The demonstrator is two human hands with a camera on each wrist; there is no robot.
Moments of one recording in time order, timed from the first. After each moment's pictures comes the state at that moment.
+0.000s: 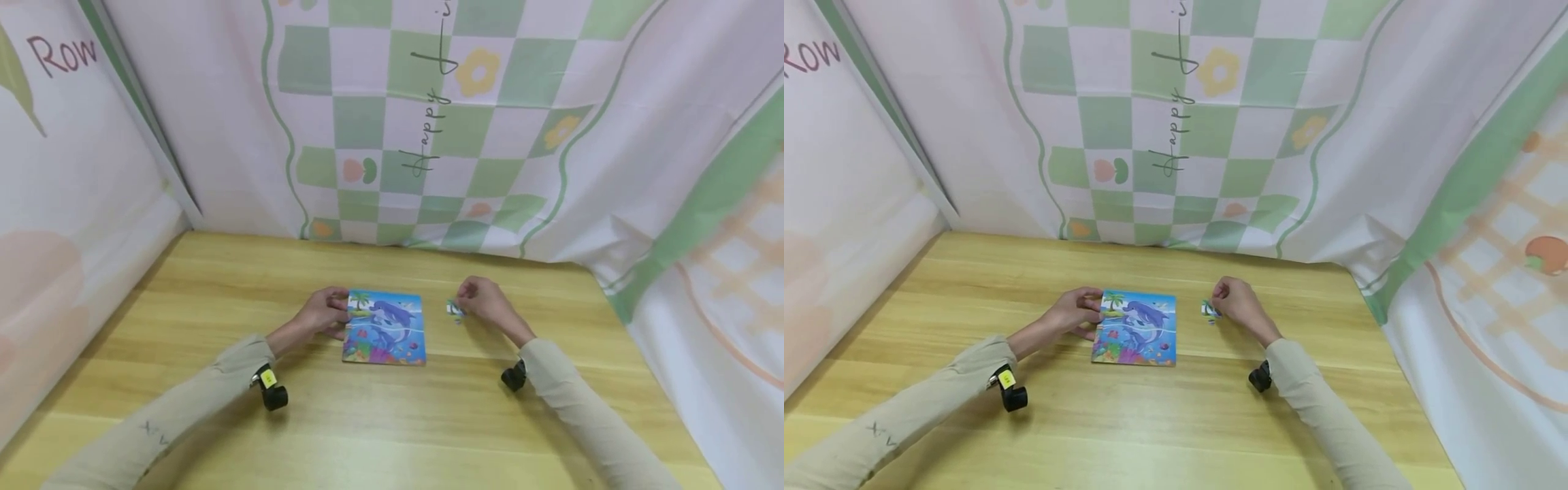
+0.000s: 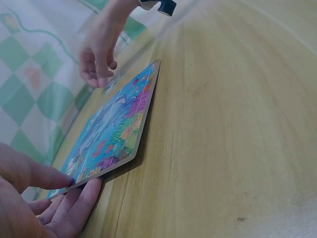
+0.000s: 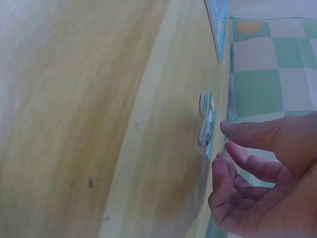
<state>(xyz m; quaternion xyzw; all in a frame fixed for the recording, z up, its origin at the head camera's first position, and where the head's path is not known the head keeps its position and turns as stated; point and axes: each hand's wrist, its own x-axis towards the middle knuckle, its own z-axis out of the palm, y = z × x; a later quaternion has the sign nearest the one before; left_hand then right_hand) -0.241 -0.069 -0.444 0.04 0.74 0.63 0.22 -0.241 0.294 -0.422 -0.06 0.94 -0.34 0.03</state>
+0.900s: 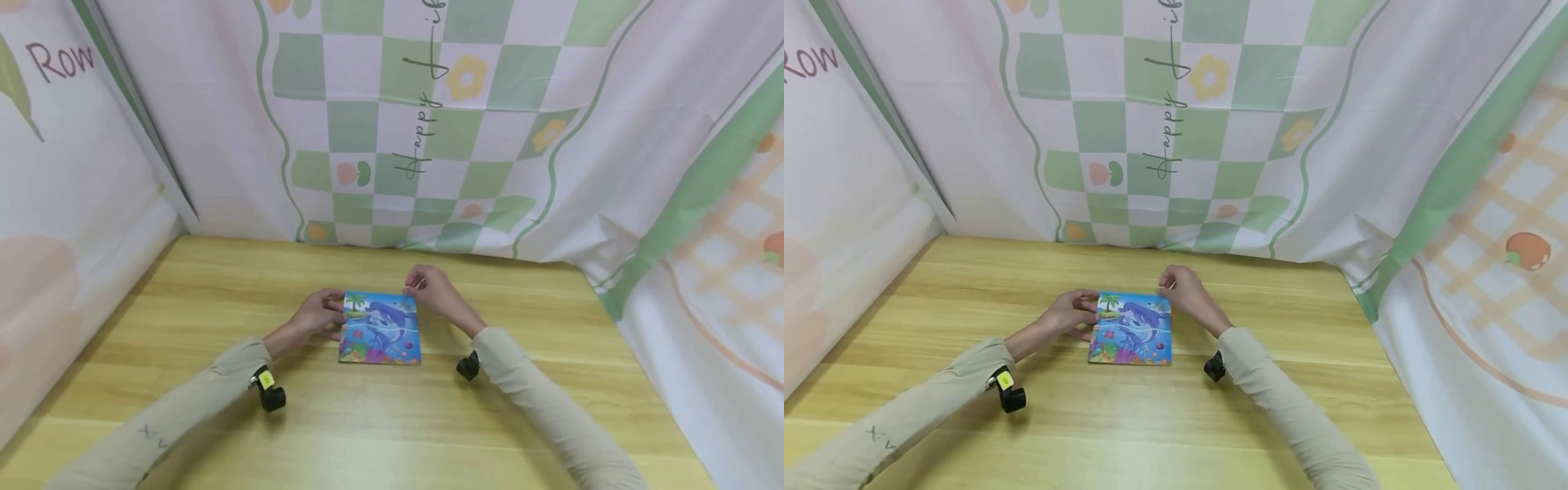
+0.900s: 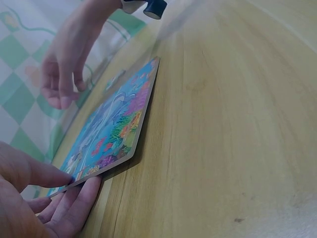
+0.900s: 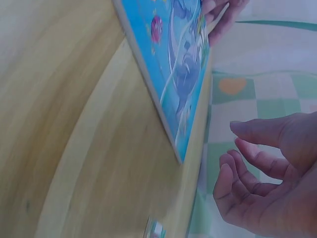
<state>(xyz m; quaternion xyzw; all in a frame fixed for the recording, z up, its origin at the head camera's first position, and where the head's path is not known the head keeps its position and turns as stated) -0.238 -0.069 -0.445 0.04 0.74 0.63 0.21 -0.248 0.209 -0.406 -0.12 0.92 -0.38 0.00</state>
